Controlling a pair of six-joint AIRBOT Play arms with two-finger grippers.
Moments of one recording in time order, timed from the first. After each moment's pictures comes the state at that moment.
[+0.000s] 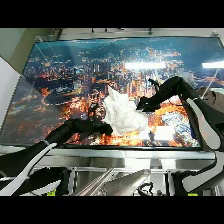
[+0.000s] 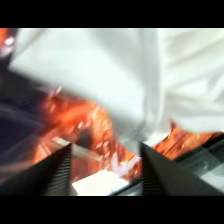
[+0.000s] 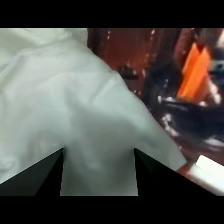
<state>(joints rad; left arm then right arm) -0.57 -1.27 0.65 -2.23 0.63 1.61 0.13 -1.77 1.33 2.31 -1.30 -1.83</state>
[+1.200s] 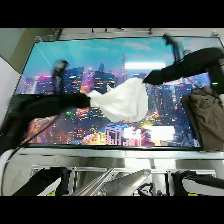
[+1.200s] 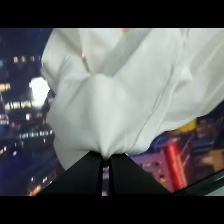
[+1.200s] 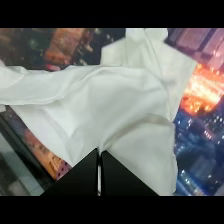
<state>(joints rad) -0.40 -0.89 1.12 -1.84 1.01 1.46 0.11 -1.39 1.59 2.36 -1.32 -1.99</state>
